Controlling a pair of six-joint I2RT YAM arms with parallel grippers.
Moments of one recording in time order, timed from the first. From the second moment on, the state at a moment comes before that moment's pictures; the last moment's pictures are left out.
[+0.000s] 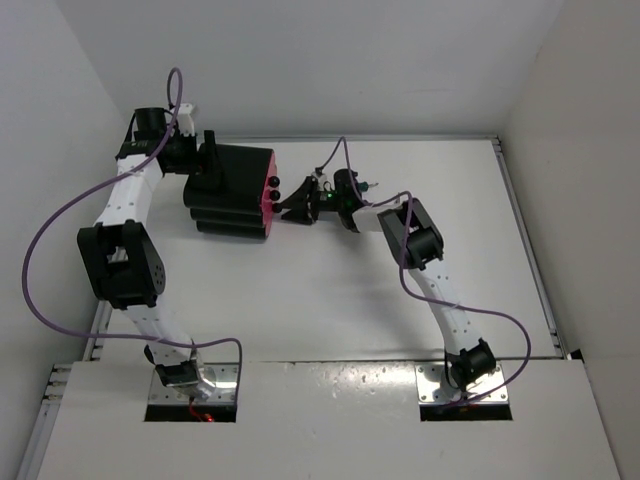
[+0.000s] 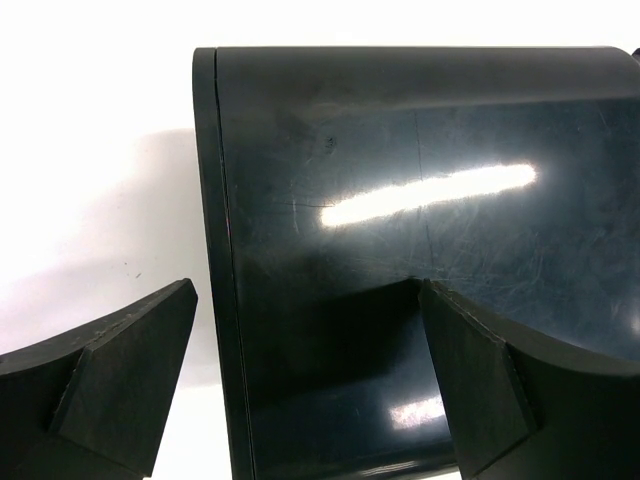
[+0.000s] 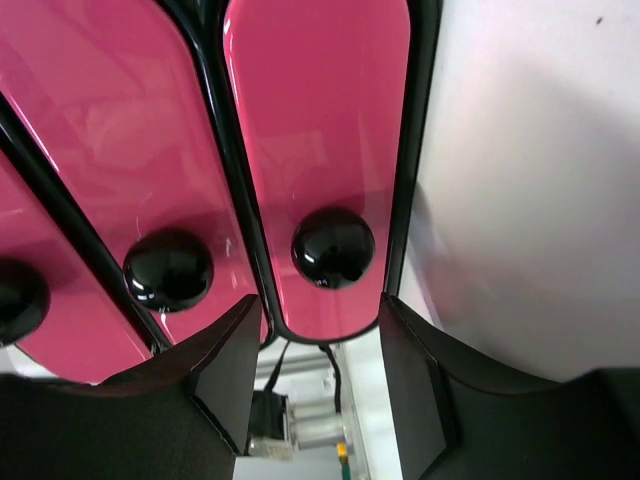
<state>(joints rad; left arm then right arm) 0.15 1.82 1.65 -0.58 0.35 0.10 0.46 2.70 1.77 0.70 -0.92 1.39</state>
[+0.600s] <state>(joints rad) 0.15 1.80 1.62 -0.55 0.34 0.10 0.47 2.77 1.83 0.80 -0.84 1.43</state>
